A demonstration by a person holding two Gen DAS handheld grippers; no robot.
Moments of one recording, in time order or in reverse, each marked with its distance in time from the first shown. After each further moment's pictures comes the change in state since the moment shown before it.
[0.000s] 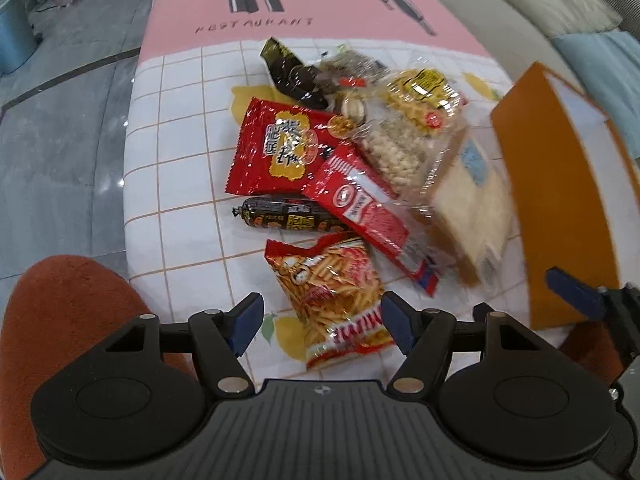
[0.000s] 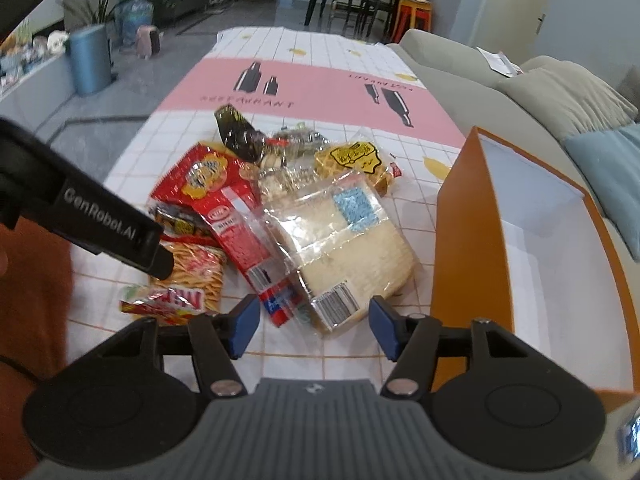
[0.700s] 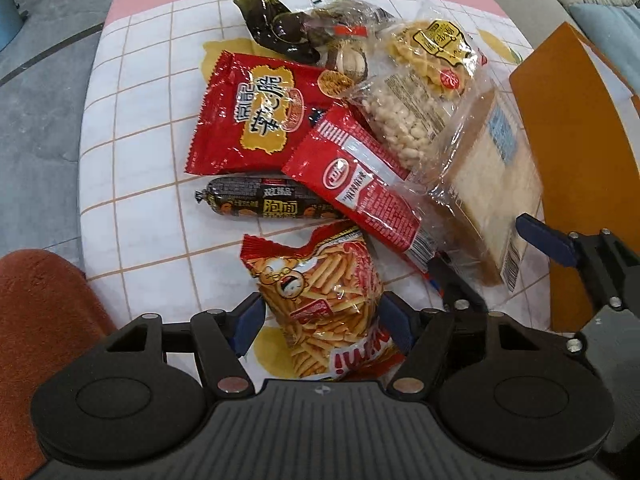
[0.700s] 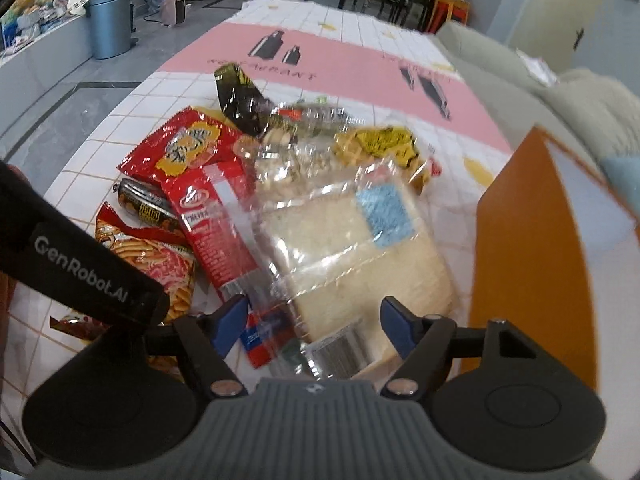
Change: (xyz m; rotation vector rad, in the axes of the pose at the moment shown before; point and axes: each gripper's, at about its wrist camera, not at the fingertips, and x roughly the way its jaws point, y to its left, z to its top) left arm 0.045 -0.009 0.015 0.004 0.128 -0.007; right arm 0.069 0.000 0.007 -0.071 0.040 0.051
